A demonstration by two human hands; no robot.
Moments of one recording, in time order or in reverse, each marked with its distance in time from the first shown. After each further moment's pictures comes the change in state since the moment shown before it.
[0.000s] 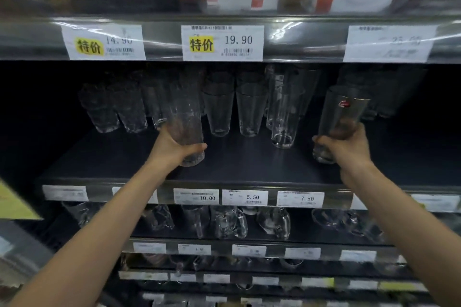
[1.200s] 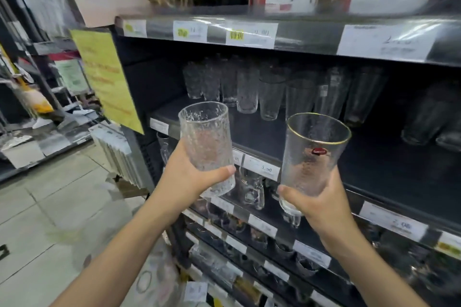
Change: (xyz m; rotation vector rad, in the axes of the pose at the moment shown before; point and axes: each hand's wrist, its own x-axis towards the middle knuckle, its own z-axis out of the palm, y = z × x) left_hand -0.245 0.094 0.069 0.110 0.419 -0.072; right_hand -0.123 0.007 -0.056 -0.045 -0.780 -0.192
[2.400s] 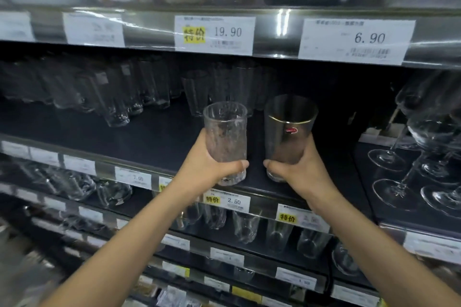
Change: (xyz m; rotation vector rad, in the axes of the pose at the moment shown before) left_hand -0.104 0.150 0.473 -0.088 -0.359 0.075; right_hand -0.042 0.063 -0.479 -0.133 0.199 0.058
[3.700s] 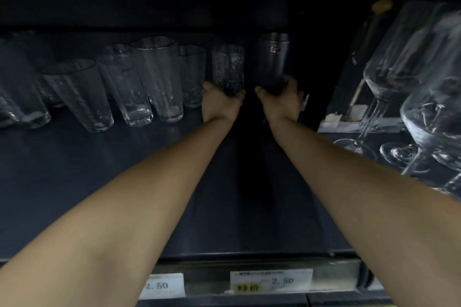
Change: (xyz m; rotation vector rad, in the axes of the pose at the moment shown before) left_hand 0.274 -0.026 0.206 0.140 0.161 0.001; right_hand 0.228 0.081 -0.065 -0.195 0.671 0.107
